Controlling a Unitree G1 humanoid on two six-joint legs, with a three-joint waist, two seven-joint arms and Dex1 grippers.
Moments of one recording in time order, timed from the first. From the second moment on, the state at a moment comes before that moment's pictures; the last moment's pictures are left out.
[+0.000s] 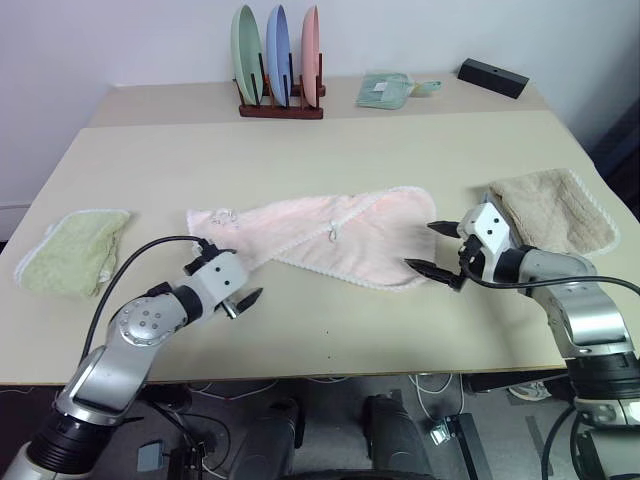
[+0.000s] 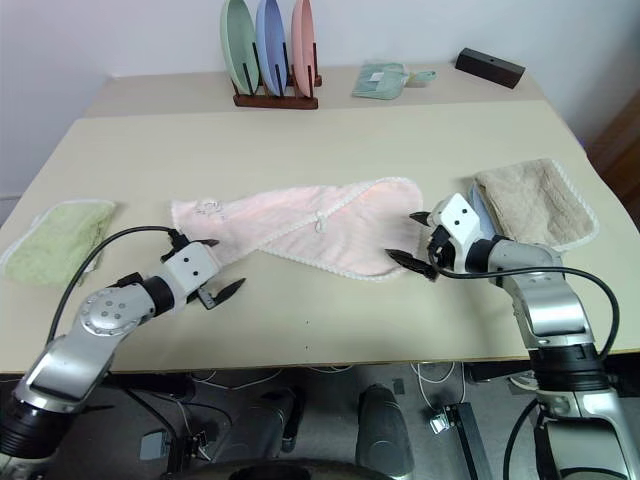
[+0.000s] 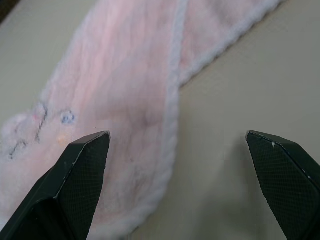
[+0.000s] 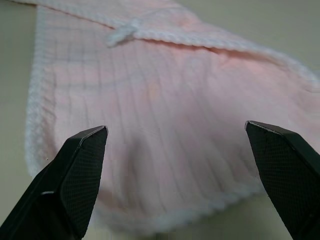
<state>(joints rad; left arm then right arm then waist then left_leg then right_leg) -0.07 0.77 -0.11 -0.37 0.00 0.38 -0.57 -0.32 -0.71 -0.06 0.00 0.26 0.34 0.92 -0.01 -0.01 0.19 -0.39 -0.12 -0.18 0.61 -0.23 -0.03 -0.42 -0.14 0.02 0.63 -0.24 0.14</state>
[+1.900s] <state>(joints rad) 0.20 0.78 0.22 -0.32 -0.04 0.26 -0.63 -0.87 -0.66 0.25 0.82 -0.19 -0.46 0.92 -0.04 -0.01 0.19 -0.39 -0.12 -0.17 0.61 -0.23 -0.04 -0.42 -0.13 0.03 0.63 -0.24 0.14</state>
